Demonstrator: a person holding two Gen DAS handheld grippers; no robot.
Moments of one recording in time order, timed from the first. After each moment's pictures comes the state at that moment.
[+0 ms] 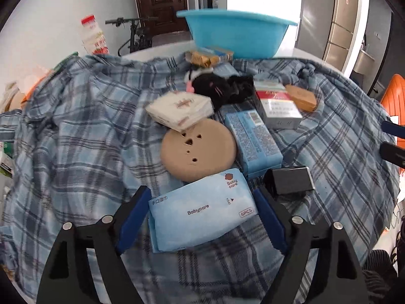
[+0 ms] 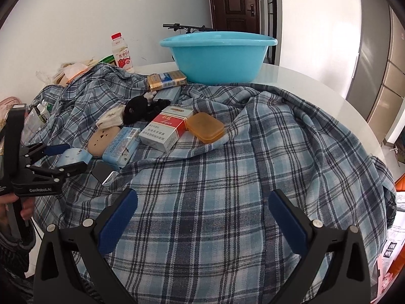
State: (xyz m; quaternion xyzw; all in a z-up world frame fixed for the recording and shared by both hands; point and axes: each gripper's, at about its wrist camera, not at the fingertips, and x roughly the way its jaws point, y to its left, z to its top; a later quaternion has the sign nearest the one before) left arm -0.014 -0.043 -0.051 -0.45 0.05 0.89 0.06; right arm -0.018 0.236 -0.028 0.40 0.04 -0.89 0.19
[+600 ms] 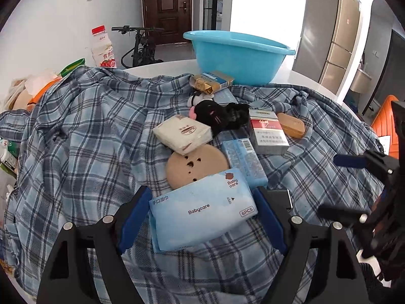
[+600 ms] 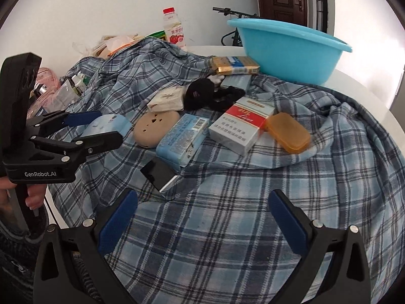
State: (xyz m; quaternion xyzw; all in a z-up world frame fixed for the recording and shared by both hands) left arm -0.017 -0.045 -0.027 -0.42 0.01 0.90 0.07; right arm -0.028 0.153 -0.046 0.43 0.07 -0.84 0.32
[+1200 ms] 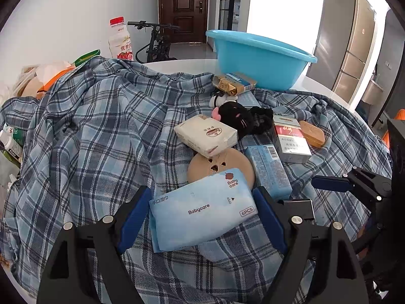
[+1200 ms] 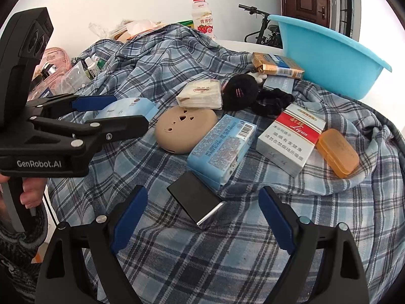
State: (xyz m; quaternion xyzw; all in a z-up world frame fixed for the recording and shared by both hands) left arm -0.025 -0.070 -0.036 -0.42 -0.01 0.90 0.03; right arm -0.030 0.104 -0.067 0.42 0.11 -0.83 0.36
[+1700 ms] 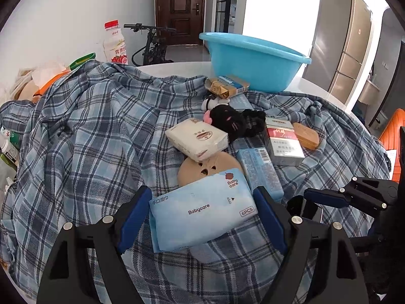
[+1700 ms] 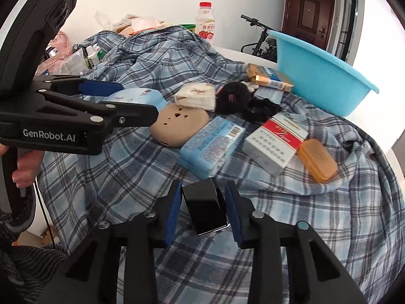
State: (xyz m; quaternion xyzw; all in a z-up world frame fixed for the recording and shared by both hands) left arm -0.027 -0.057 -0.033 -0.42 -0.01 0.91 0.04; right arm -0.012 0.113 -0.059 0.39 0.16 -0.84 0.33
